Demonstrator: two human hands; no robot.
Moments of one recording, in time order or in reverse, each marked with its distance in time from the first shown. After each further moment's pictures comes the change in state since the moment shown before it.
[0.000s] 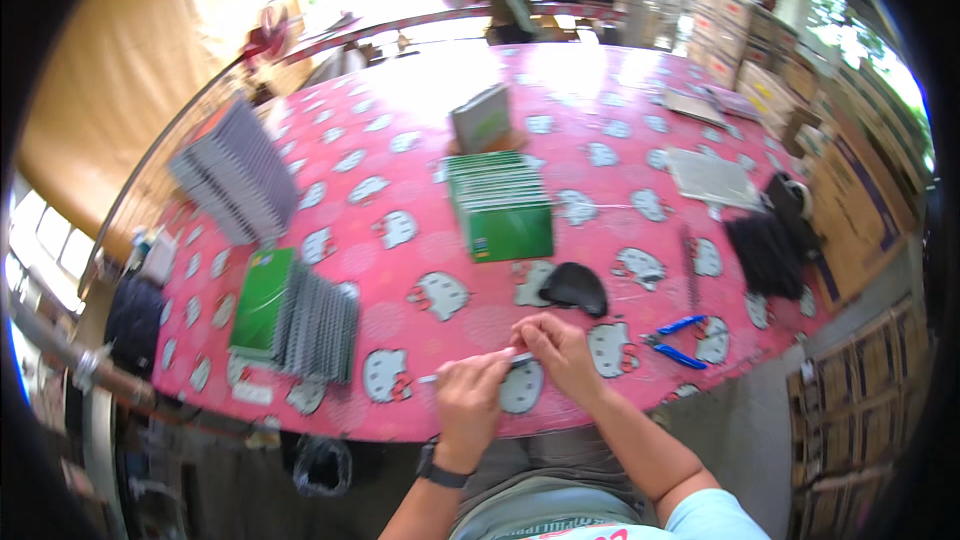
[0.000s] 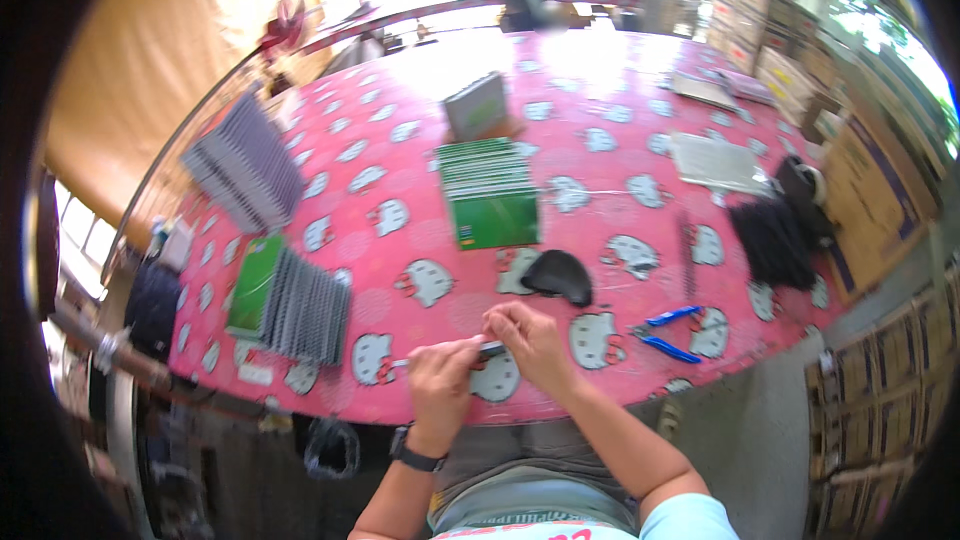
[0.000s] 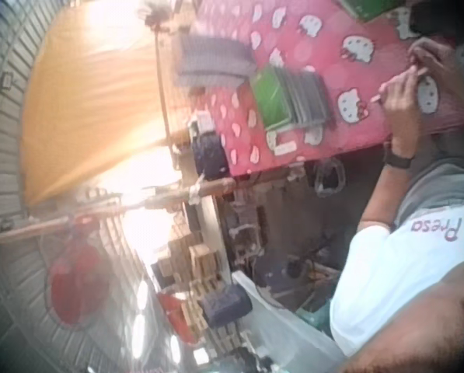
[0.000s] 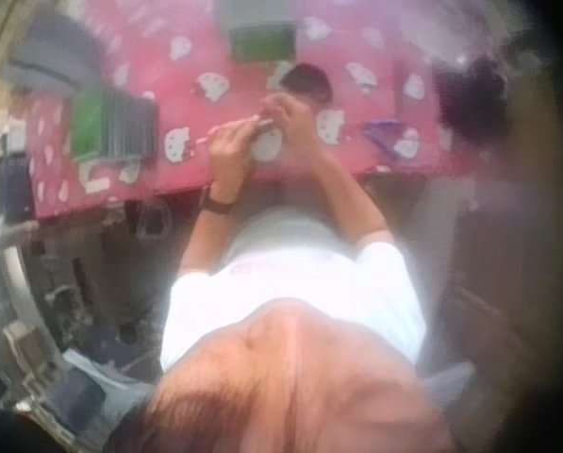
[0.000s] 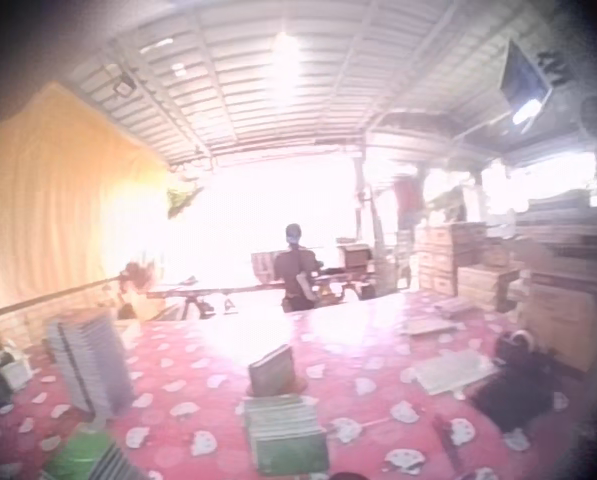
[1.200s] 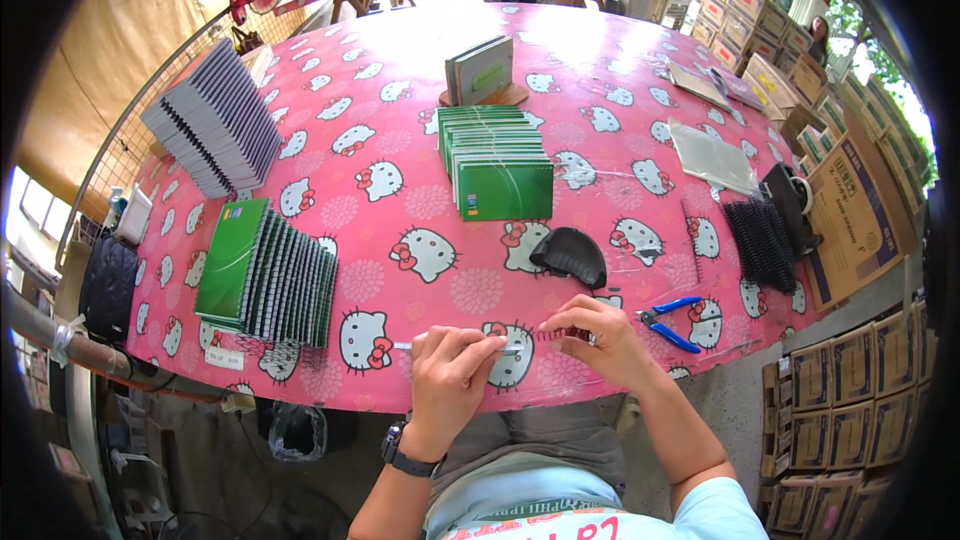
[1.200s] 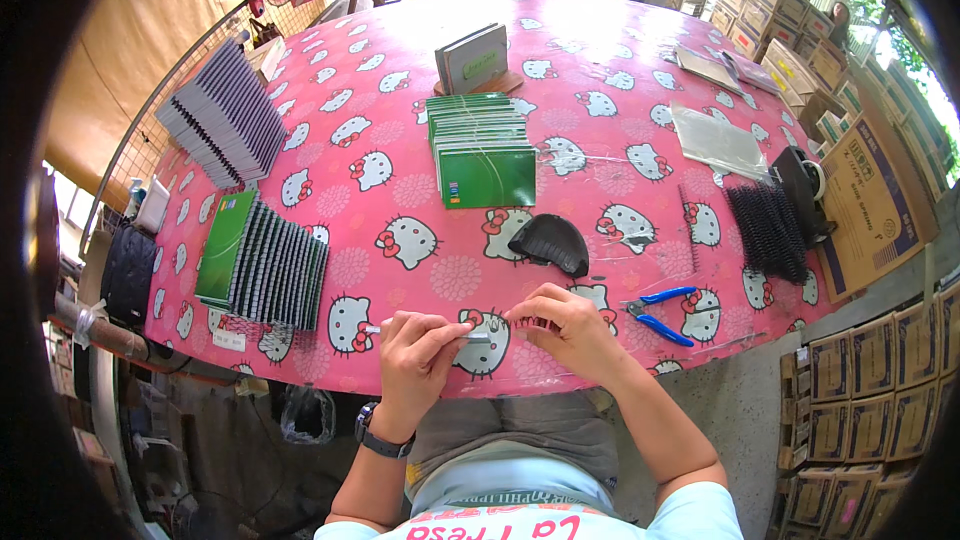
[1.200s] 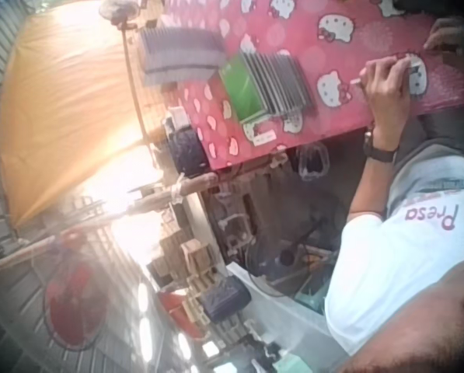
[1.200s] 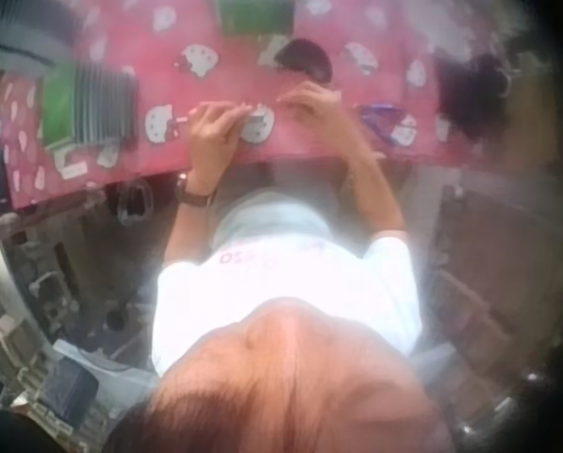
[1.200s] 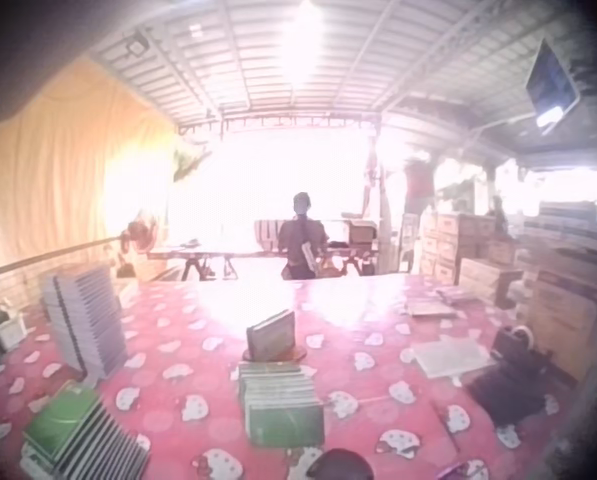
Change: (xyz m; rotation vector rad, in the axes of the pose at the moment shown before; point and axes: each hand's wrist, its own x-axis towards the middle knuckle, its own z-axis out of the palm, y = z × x) left_hand 0.003 0.001 -0.015 -0.128 -0.036 -0.051; right_hand -0.017 -0.051 -0.051 -0.505 -0.308 -0.154
